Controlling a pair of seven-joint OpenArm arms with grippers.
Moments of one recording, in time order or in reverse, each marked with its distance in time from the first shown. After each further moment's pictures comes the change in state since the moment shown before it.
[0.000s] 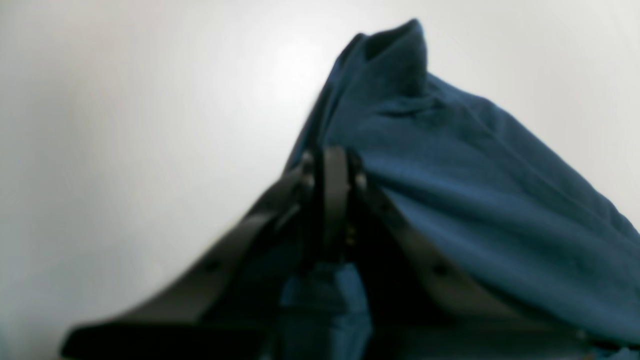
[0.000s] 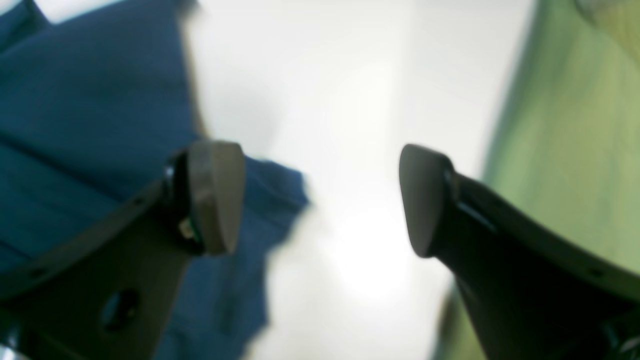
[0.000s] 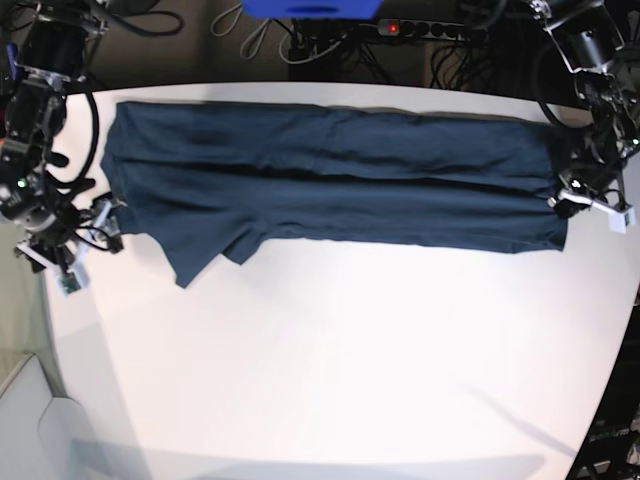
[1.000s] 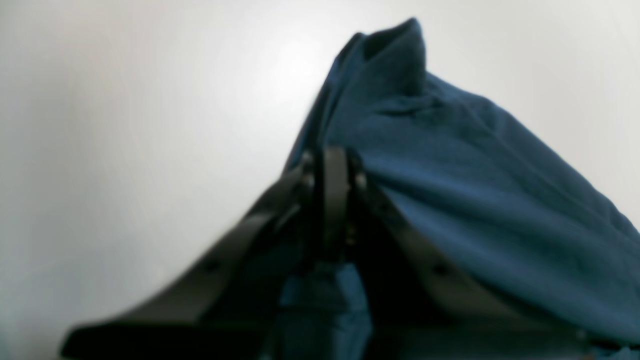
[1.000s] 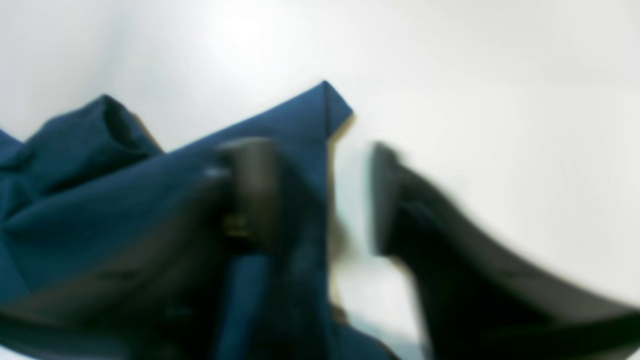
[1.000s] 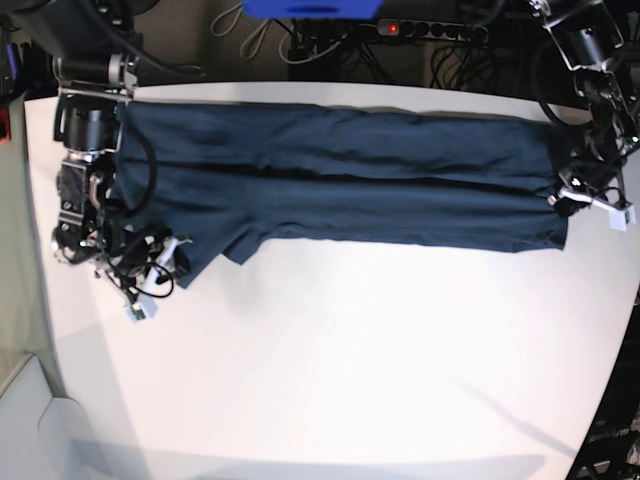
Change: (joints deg) left arm 0.7 0.2 -0.1 0.1 -0.2 -0.1 -0.5; right arm 15.5 -4.0 -8.5 -34.3 0.5 -0.2 12.2
